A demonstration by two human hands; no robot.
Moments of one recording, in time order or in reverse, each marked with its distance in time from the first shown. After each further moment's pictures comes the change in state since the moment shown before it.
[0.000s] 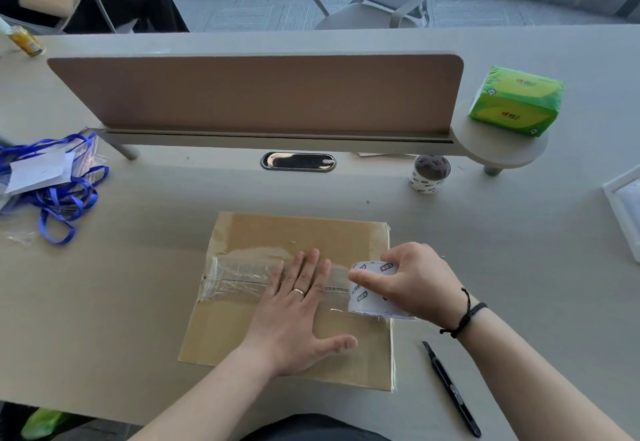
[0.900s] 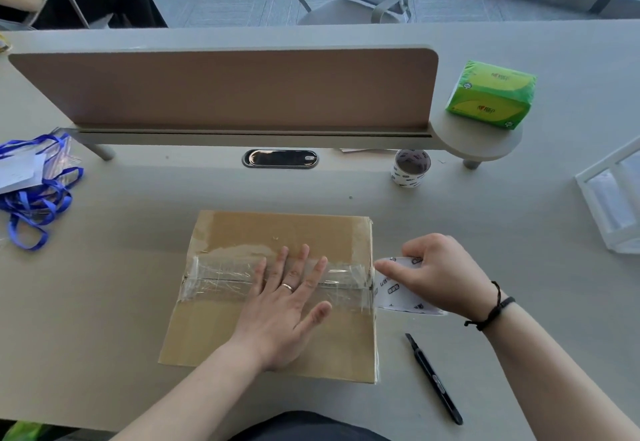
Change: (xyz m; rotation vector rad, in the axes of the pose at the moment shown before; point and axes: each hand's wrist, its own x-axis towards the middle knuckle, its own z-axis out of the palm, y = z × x) left_hand 0.003 0.009 -0.008 -0.059 -0.013 0.012; right_hand -0.008 0.048 -0.026 -0.063 0.108 -0.067
